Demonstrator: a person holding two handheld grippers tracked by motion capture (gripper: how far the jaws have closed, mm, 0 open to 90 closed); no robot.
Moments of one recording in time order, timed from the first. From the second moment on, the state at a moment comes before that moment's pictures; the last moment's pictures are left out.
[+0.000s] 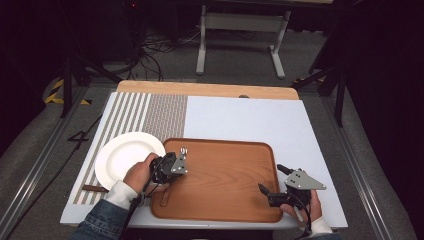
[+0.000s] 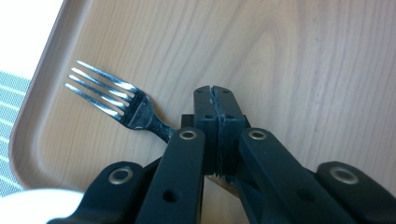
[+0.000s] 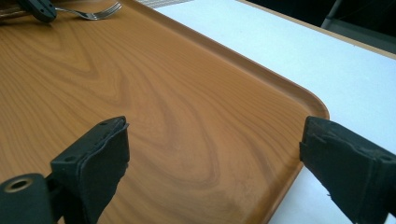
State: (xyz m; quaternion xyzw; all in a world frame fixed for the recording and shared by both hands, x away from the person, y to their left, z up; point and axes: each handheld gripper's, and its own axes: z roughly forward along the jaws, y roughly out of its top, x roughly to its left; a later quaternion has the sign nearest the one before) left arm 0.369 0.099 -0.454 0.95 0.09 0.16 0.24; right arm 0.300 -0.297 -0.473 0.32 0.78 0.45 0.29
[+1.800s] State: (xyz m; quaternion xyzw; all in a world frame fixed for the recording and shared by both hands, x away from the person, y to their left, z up) left arm 0.330 0.179 -0.412 0.85 0.08 0.27 0.45; right arm 0.287 -0.283 -0.460 0.28 0.79 0.46 0.31
